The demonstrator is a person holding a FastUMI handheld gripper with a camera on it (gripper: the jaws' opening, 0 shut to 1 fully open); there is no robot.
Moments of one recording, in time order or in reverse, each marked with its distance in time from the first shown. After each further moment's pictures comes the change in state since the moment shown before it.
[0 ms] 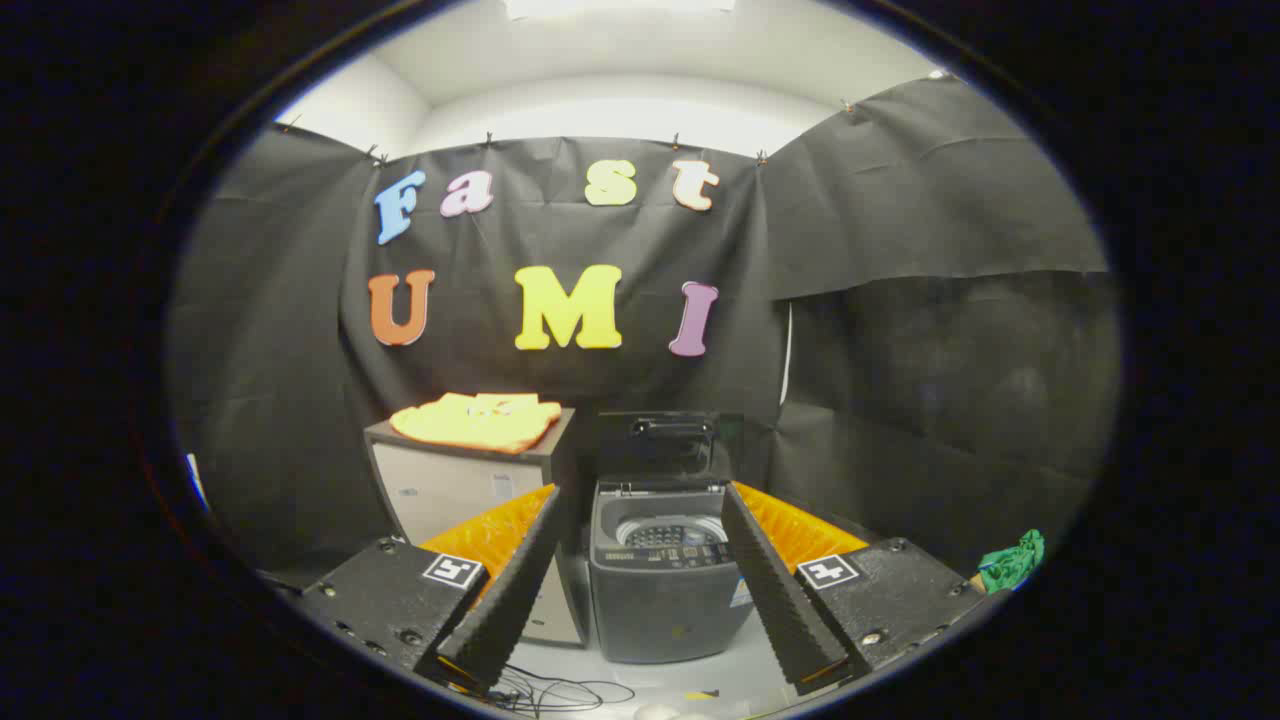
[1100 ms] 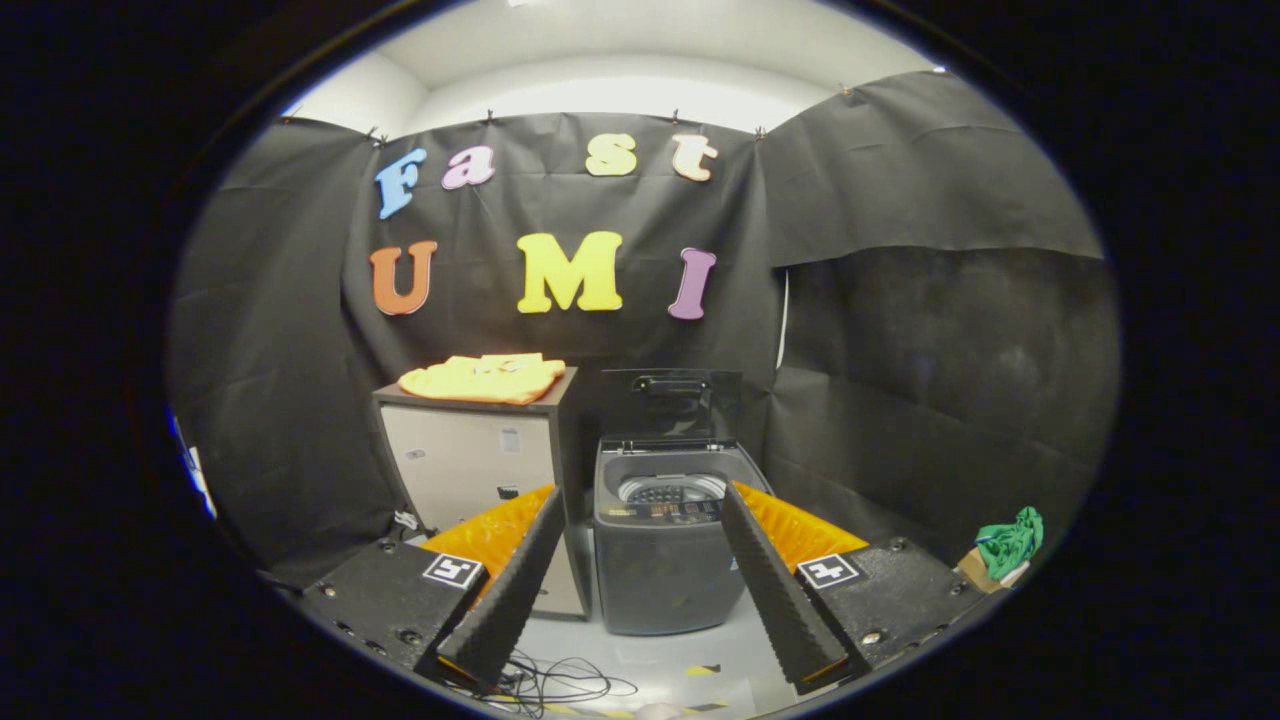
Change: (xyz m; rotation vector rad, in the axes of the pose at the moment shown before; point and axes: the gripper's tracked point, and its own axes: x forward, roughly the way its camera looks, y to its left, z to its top) arm -0.027 0.005 -0.028 -0.023 0.060 0.005
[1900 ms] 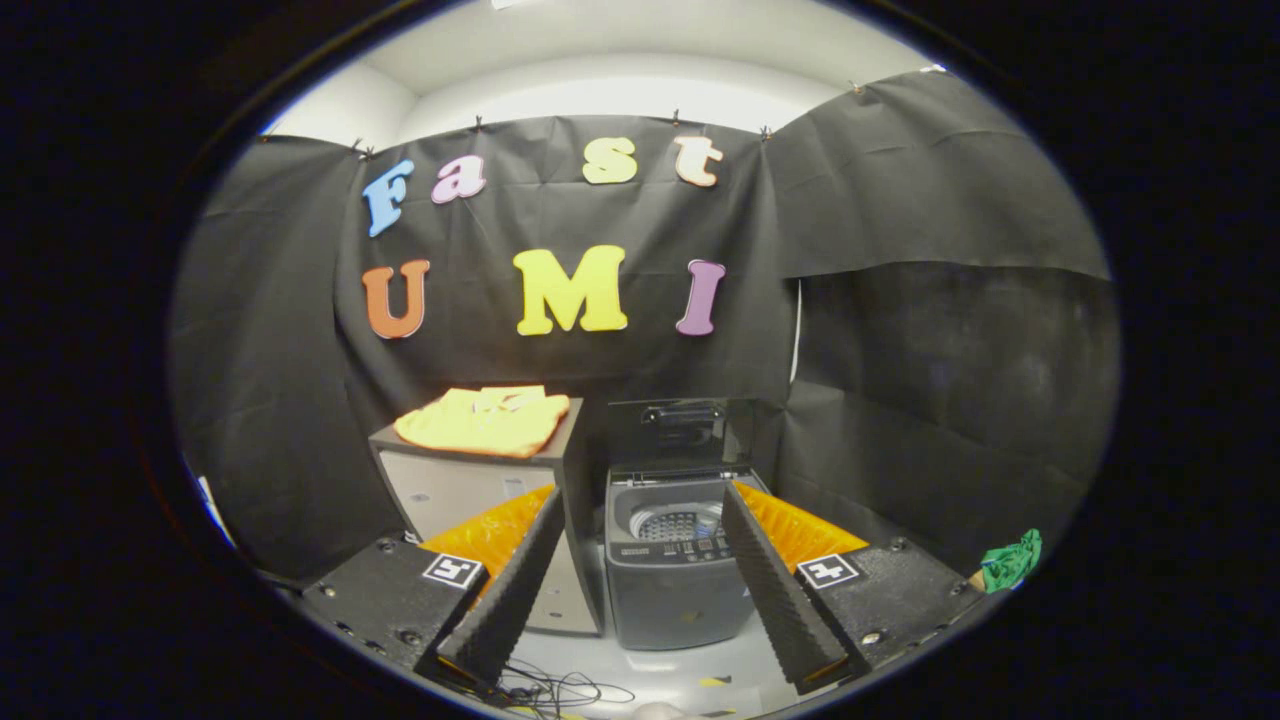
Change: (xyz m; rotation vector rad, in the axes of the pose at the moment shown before) arm 0.067 0.021 0.105 0.023 0.002 0.039
